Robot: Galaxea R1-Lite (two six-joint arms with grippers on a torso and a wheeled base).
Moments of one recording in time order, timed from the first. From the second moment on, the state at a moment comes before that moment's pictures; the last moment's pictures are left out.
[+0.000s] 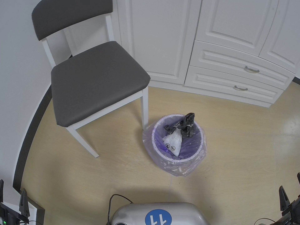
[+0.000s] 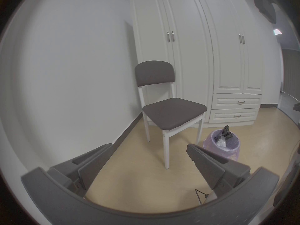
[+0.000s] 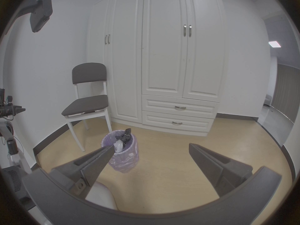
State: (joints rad) left arm 0.00 0.02 -0.02 -0.07 0.15 0.08; right arm 0.00 0.02 -0.02 -0.07 0.02 -0.06
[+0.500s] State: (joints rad) left arm 0.00 0.02 -0.02 -0.07 0.10 0.13; right arm 0.00 0.02 -0.02 -0.06 0.09 -0.04
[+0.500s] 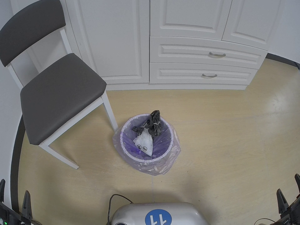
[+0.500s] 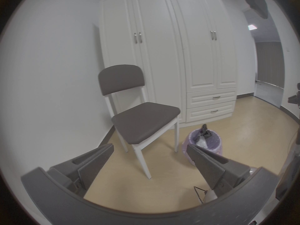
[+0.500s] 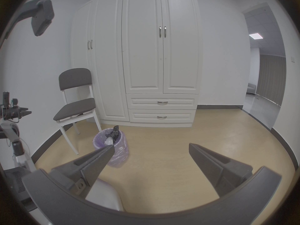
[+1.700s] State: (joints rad) left arm 0.00 0.02 -0.04 0.05 -0.31 0.05; right arm 0.00 0.02 -0.02 0.00 -0.01 0.01
